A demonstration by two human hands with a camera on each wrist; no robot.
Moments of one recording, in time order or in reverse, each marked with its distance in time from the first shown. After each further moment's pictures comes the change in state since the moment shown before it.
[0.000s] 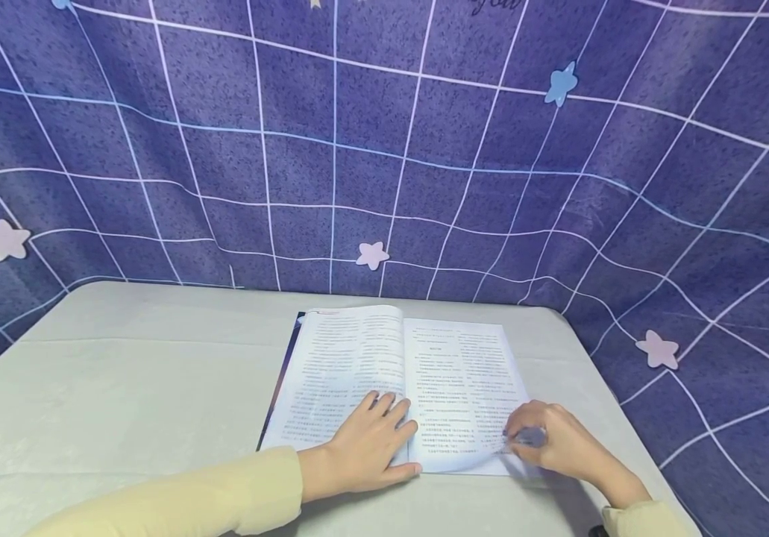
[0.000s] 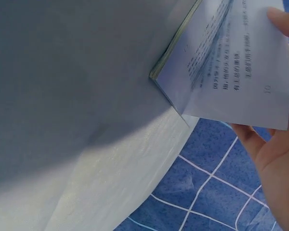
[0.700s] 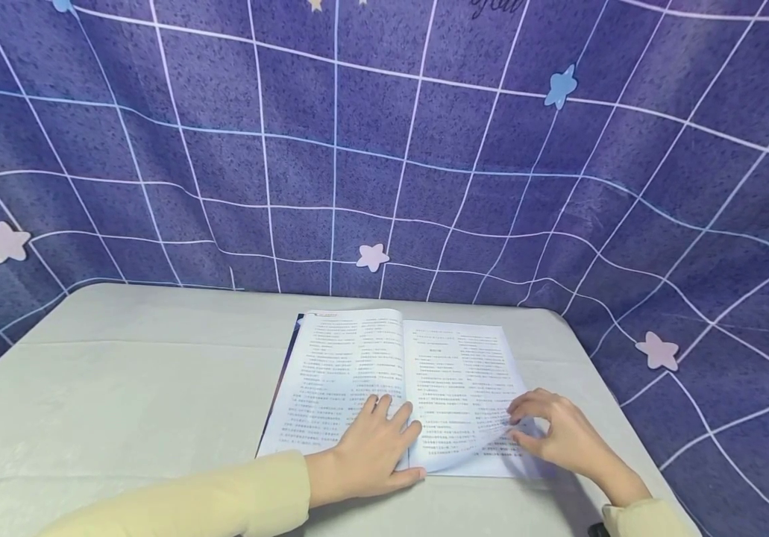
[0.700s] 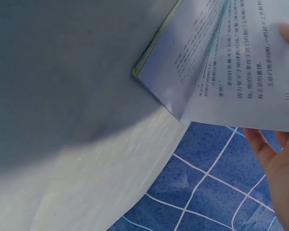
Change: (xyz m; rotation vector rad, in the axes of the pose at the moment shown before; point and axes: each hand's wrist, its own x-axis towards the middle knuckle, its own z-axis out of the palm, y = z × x) left_hand 0.005 0.005 -0.003 0.021 -0.035 -0.006; right_hand 0.011 -0.004 -0.009 -0.186 0.085 0.030
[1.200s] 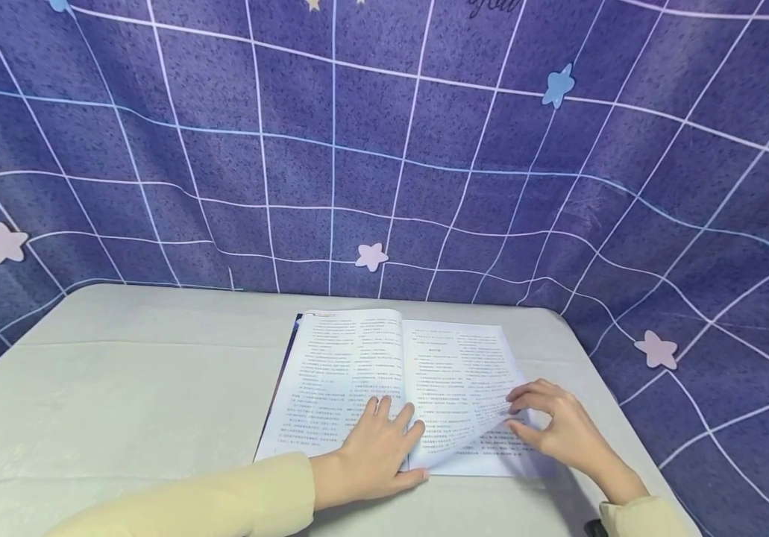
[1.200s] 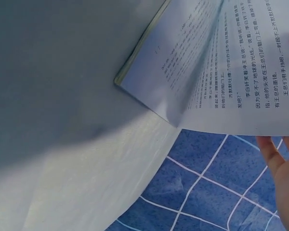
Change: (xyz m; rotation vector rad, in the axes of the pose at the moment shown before) left_hand 0.003 0.008 0.000 0.040 -0.014 -0.030; right_hand 0.003 -0.002 0.000 0.027 0.083 0.039
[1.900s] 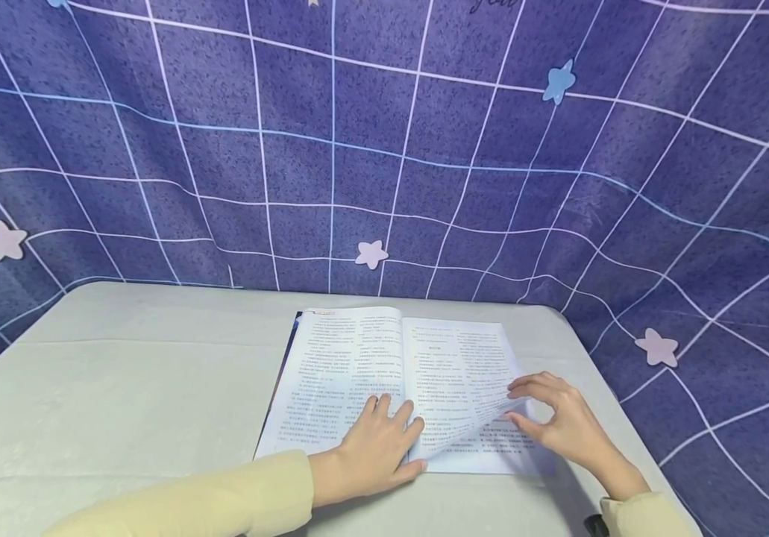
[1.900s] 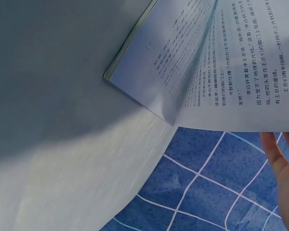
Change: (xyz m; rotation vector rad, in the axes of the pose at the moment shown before) left_hand -0.001 0.000 -0.001 0.009 -0.017 -0.009; right_hand 0.007 -0.003 -0.005 -0.032 0.059 -0.003
